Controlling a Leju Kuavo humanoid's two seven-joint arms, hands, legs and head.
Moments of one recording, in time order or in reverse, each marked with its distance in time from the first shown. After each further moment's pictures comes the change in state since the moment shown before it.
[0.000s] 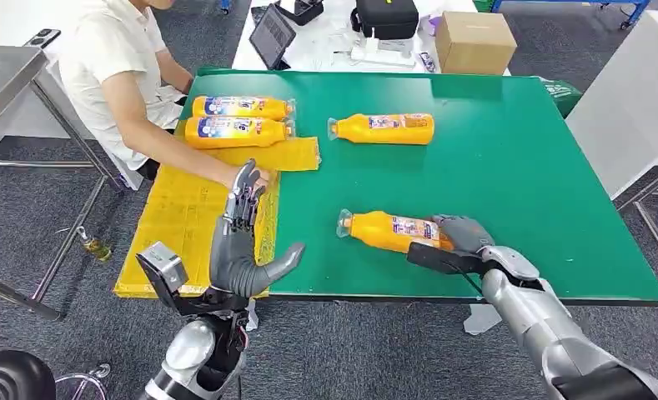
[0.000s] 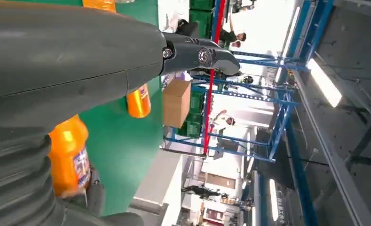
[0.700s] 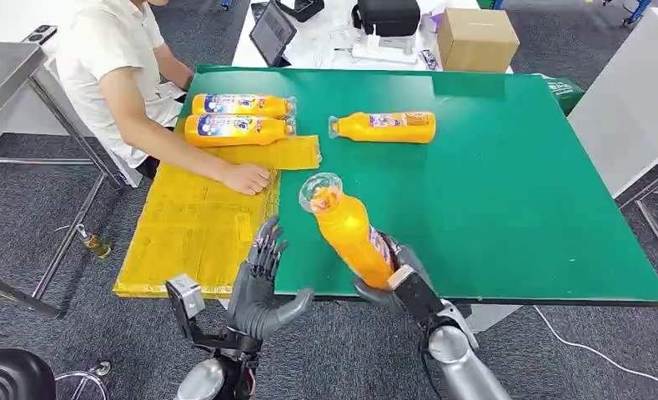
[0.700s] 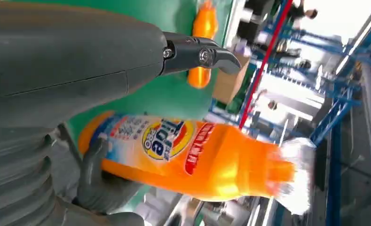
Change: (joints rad) left arm 0.132 0.005 -0.041 0.090 0.161 -0.111 -0.001; right arm 0.445 0.236 -0.130 -0.645 -0.557 0.039 -0.151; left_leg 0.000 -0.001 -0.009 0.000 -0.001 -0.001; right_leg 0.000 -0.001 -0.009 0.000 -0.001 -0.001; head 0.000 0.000
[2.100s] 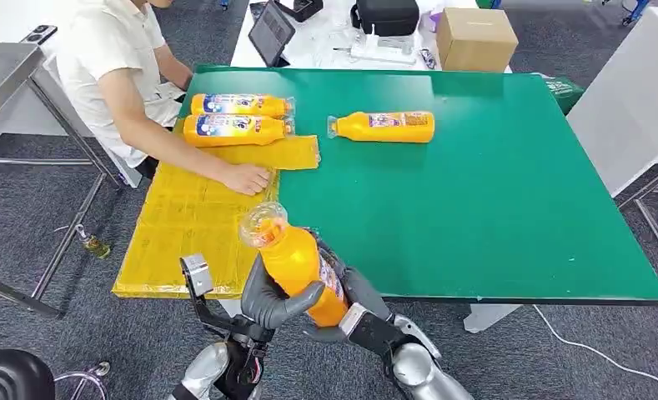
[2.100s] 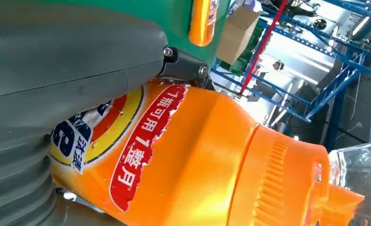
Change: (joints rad) left arm -0.079 -0.020 -0.010 0.074 0.146 -0.149 0.048; right arm 0.006 0.032 0.207 -0.023 0.040 0.070 -0.053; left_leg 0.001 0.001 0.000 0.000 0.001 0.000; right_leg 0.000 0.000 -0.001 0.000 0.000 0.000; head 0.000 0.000
